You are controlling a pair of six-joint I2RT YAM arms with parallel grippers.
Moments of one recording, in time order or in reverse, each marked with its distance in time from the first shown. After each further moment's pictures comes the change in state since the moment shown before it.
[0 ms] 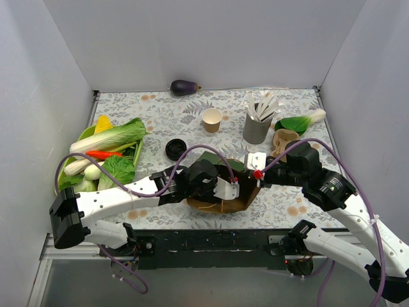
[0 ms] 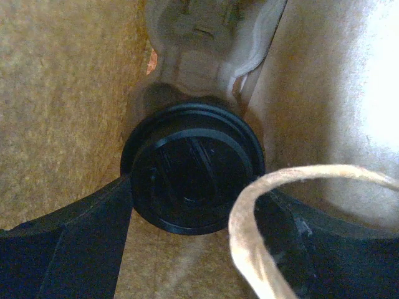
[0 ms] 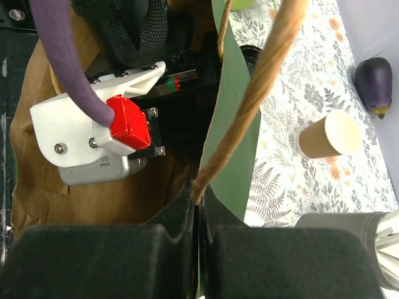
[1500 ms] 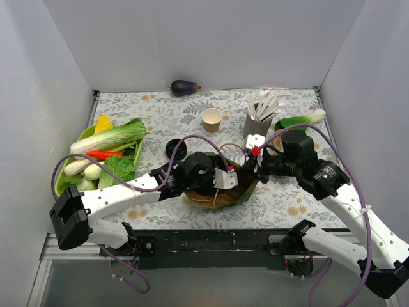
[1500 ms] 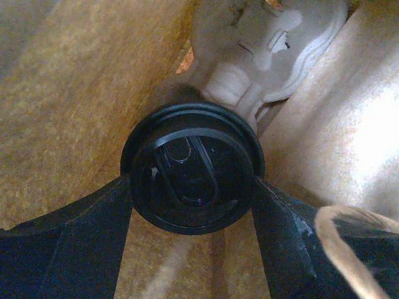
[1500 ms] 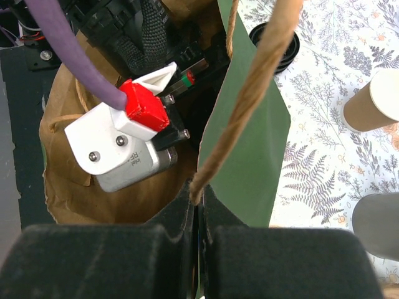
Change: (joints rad) left arm 0.103 0.010 -0.066 0.180 0.126 -0.049; right arm -0.098 0.103 0.049 -0.016 -0.100 0.213
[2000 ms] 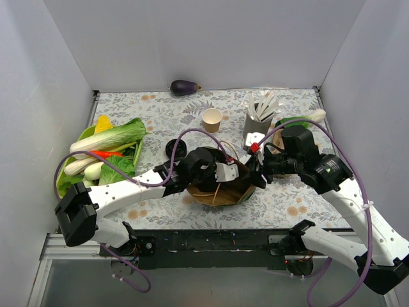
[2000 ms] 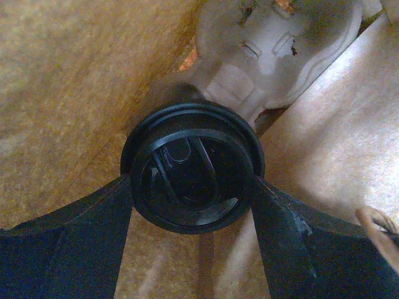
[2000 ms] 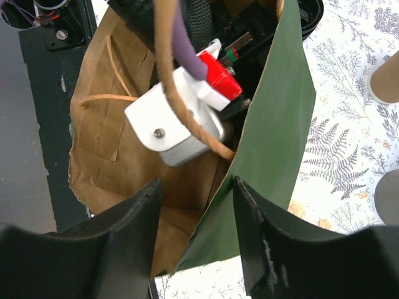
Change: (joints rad) left arm 0.041 0.066 0.013 0.051 0.029 -0.074; right arm -0.028 0.048 0.087 -0.168 -0.015 -0.013
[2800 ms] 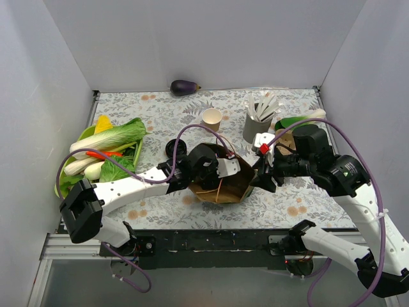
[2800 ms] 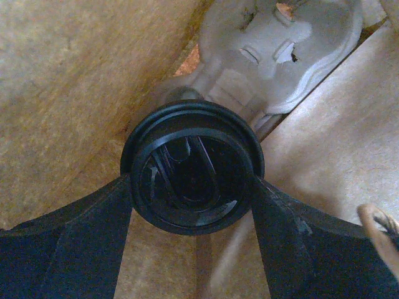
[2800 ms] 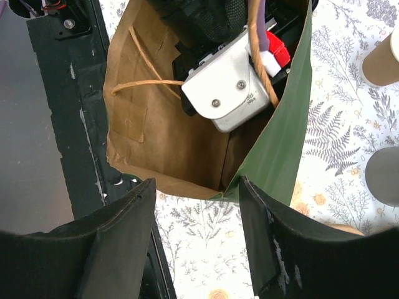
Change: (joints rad) left arm 0.016 0.045 0.033 0.003 -0.001 -0.093; right arm -0.018 -0.019 0.155 -0.209 0.019 -0.034
